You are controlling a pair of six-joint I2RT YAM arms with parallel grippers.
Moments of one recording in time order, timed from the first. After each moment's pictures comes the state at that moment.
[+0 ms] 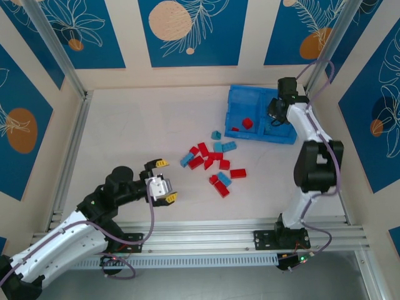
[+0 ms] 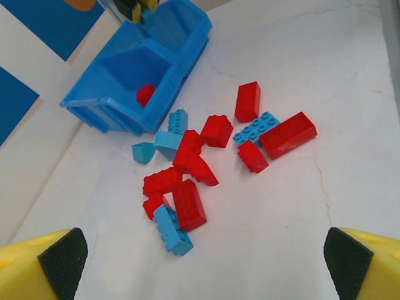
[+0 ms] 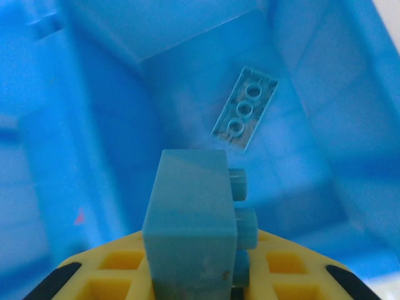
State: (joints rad) left arm -0.75 0.57 0.49 -0.30 0.24 0.66; right arm -0.02 1.88 1.59 -0.72 0.12 0.51
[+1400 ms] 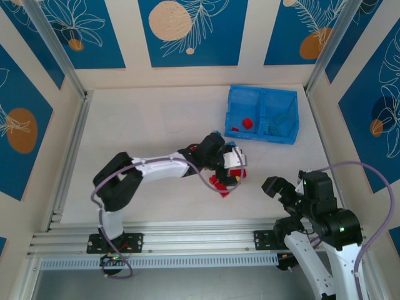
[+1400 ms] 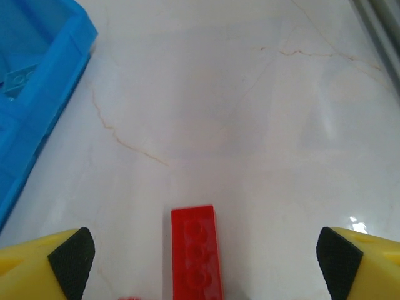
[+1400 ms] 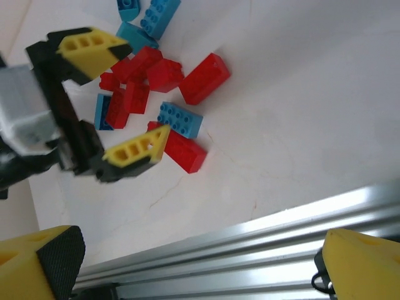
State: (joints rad) left arm -0.96 1.93 1.29 -0.01 0.39 0.48; right arm 0.20 0.38 0.93 -1.41 -0.20 0.88
